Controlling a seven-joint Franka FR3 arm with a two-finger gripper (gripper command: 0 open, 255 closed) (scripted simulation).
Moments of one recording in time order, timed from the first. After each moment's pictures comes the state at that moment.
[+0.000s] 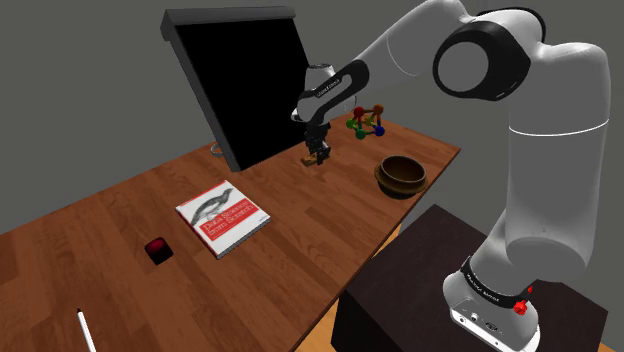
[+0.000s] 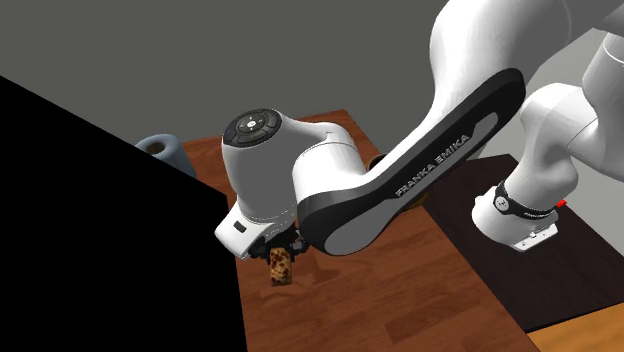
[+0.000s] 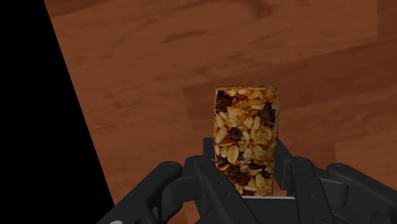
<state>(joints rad) 0.19 0.44 -0.17 -1.88 0.10 2.31 -1.49</state>
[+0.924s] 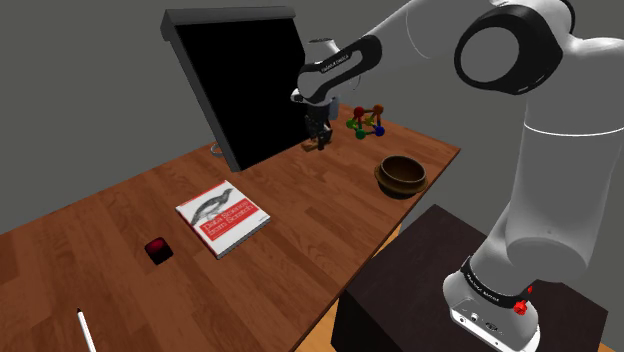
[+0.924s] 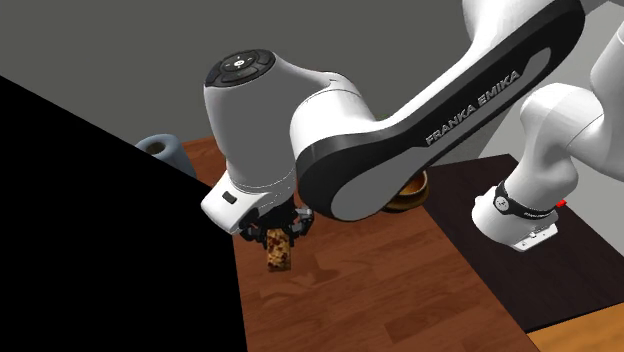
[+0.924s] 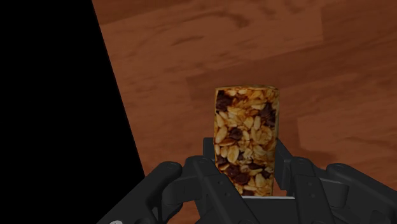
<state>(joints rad) 0.20 0.34 -0.18 -1.84 0.08 2.16 -1.48</state>
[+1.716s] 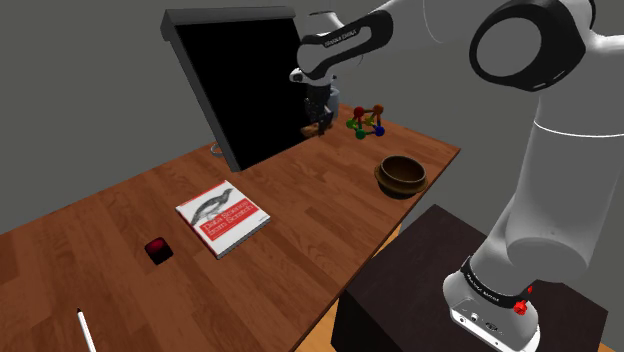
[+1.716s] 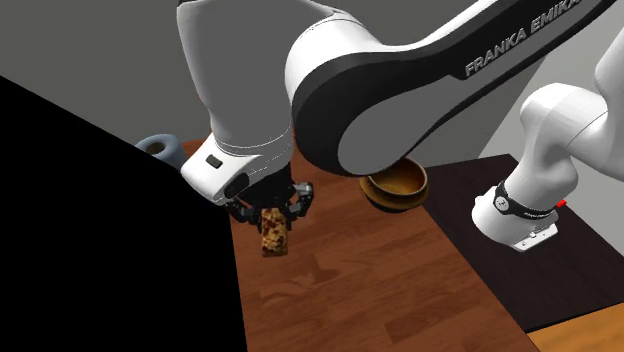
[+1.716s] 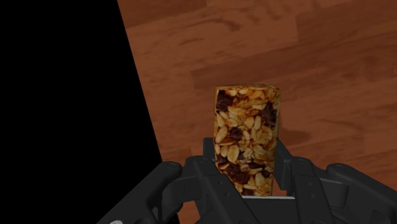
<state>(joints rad) 0.20 0.28 -0.18 -1.76 0.06 2.02 -1.47</state>
